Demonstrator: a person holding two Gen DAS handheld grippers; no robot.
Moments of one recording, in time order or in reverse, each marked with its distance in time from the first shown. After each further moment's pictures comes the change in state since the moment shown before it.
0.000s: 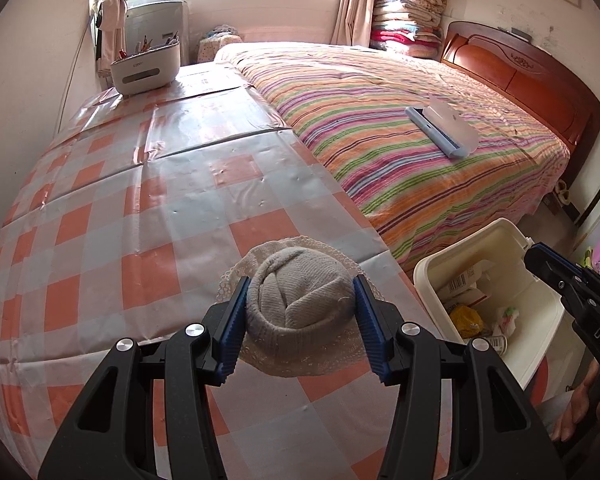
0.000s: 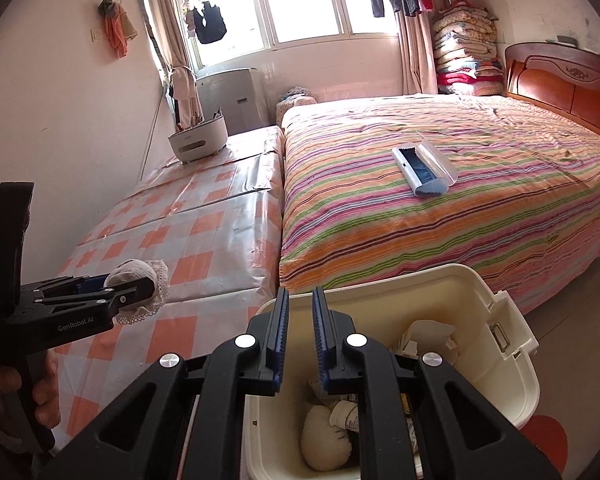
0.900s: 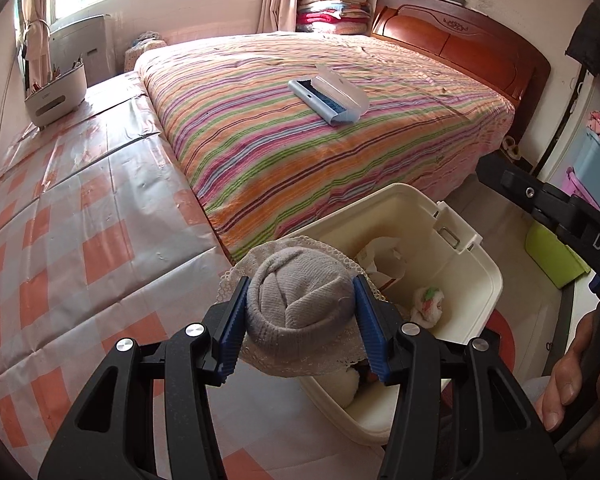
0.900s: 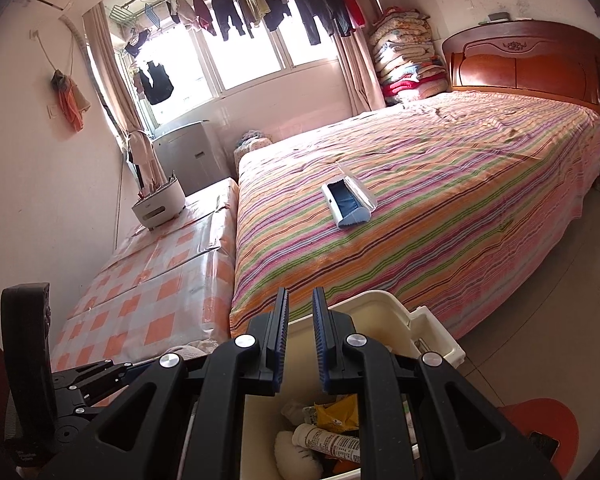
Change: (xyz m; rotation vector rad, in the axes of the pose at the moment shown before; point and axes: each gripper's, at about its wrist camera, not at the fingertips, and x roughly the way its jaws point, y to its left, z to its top) left arm 0.019 -0.126 -0.005 0.163 0.044 -0.176; right arm -0.041 -0.071 0.010 0.209 -0.142 -0.070
